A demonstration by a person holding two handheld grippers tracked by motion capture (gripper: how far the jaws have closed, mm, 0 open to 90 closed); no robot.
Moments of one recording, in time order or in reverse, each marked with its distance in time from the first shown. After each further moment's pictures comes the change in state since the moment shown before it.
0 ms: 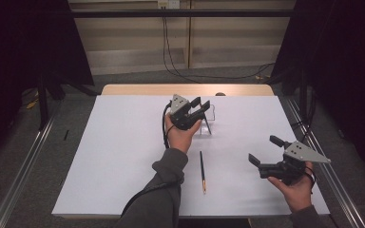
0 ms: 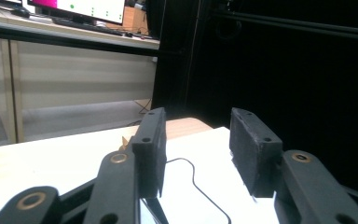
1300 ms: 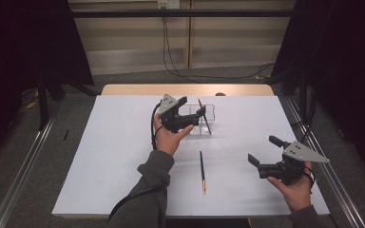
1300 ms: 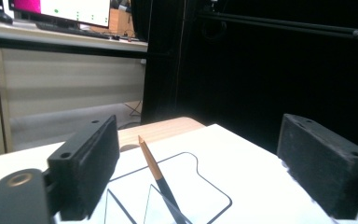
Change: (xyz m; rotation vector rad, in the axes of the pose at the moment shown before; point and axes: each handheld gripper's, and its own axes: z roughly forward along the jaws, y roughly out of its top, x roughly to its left) left arm 0.018 0.008 -0.024 0.014 -0.075 0.012; right arm 0.001 -0.001 0.002 0.004 -0.004 -0.002
